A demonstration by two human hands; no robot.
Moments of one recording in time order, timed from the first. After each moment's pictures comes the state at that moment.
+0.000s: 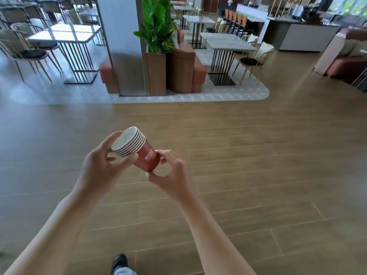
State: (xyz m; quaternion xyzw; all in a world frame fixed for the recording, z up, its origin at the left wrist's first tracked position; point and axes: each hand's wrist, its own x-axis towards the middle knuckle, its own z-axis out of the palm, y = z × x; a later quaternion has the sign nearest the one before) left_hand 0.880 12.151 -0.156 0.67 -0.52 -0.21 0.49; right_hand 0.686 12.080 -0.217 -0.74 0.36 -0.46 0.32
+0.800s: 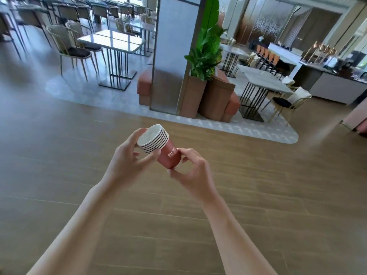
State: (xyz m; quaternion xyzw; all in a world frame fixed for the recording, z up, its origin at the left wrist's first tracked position) left_hand 1.217 12.018 -0.141 0.65 -0.49 -0.20 0.55; right_hand 1.022 11.934 -0.149 -0.80 0.33 -0.40 0.29
